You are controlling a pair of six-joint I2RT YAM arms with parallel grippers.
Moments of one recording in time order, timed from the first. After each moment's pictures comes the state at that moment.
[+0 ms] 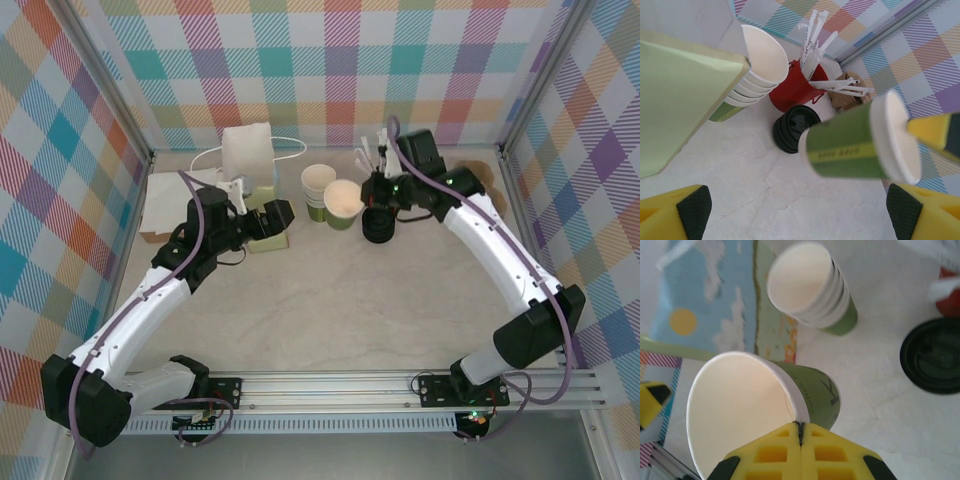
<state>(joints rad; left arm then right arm) -0.42 1.11 0.96 -0.26 0.30 -0.68 0.49 1.50 1.55 -0.86 -0.26 0.50</state>
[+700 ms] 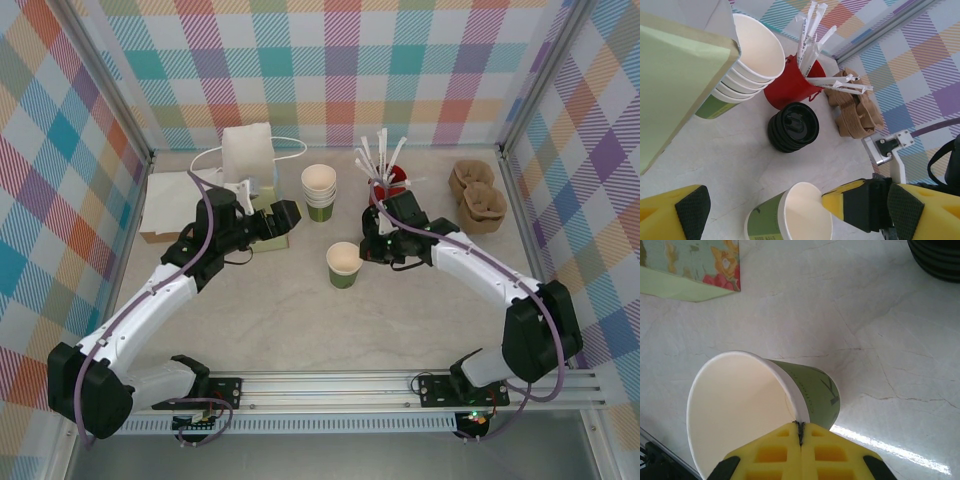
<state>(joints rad) -0.44 1.15 0.94 -0.20 0.29 -0.71 0.52 1.44 1.04 -0.59 -0.32 0.55</state>
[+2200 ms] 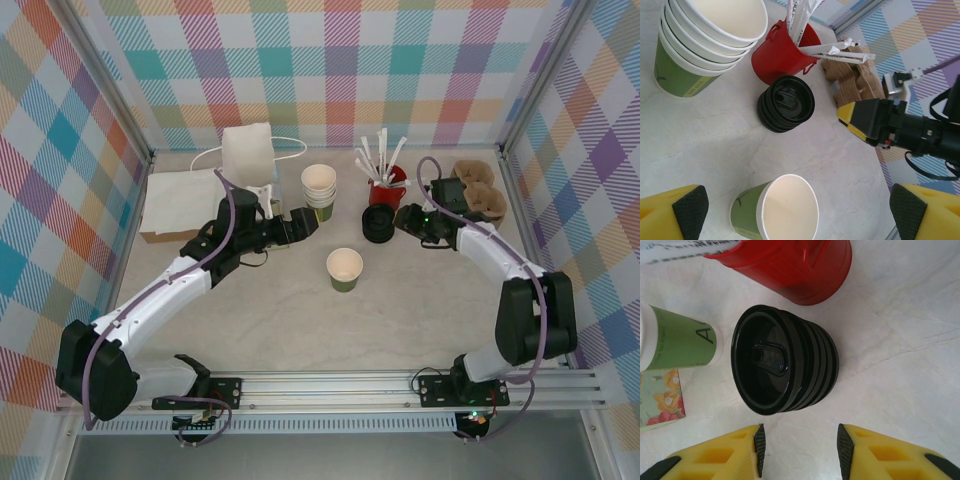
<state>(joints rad) -0.53 1.25 0.97 -0.19 0.30 -0.70 0.19 1.52 1.02 -0.38 -0.27 0.56</state>
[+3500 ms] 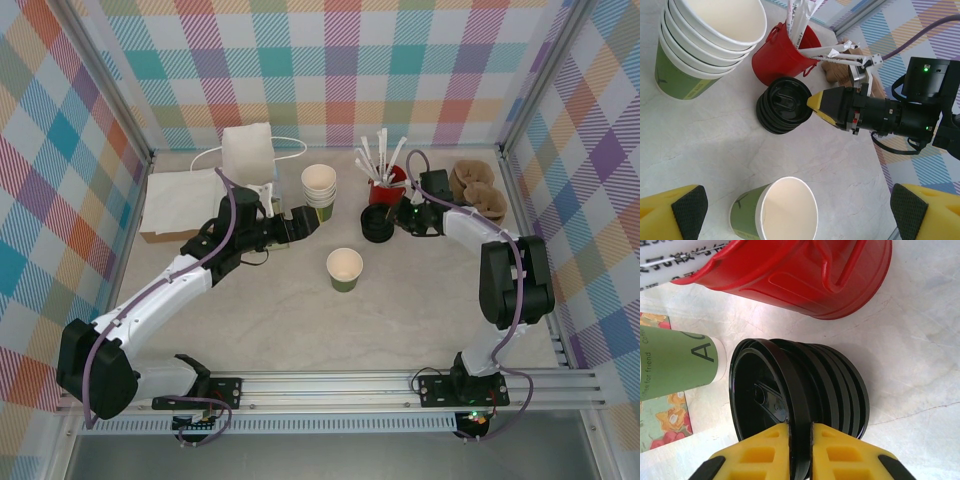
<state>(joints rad) -0.54 1.25 0.98 -0.20 0.29 -0.70 0.19 1.75 1.14 -0.30 -0.36 0.59</state>
